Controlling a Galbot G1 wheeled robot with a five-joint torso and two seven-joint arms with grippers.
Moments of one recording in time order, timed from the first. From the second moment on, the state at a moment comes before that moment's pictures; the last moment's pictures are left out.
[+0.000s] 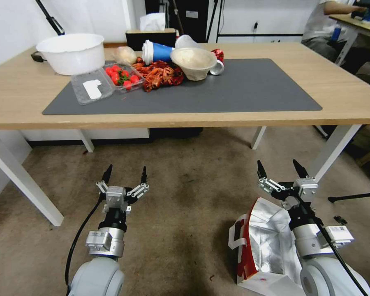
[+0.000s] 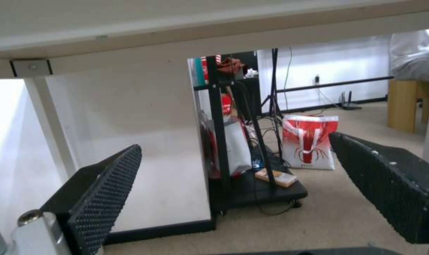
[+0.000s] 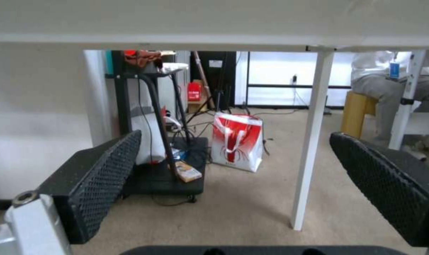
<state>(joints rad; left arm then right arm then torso) 1.61 -1.35 -0.40 -2.17 -0.04 -0.13 -0.18 -1.66 1.43 0.68 2.29 0.19 -0.02 -0.07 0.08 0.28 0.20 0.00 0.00</state>
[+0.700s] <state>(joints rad) 1.60 -1.36 -0.40 -2.15 -0.05 -0.13 -0.18 -1.65 1.43 0.69 2.28 0.21 -0.03 -0.07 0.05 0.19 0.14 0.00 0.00</state>
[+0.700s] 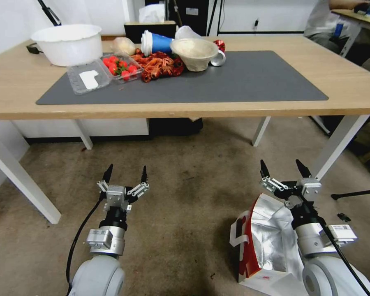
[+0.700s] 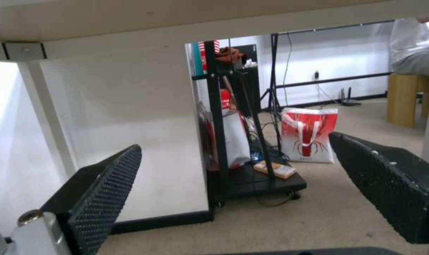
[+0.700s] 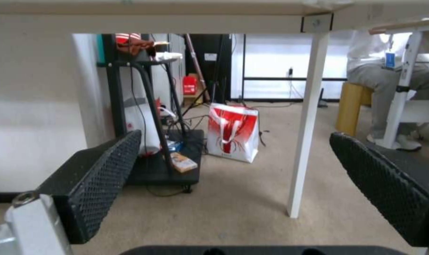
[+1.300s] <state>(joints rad) 1.61 -1.36 -0.40 -2.15 -0.05 -0.13 -0.17 -1.65 1.44 0.69 2.26 0.21 -0.02 -0.08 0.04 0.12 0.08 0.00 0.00</state>
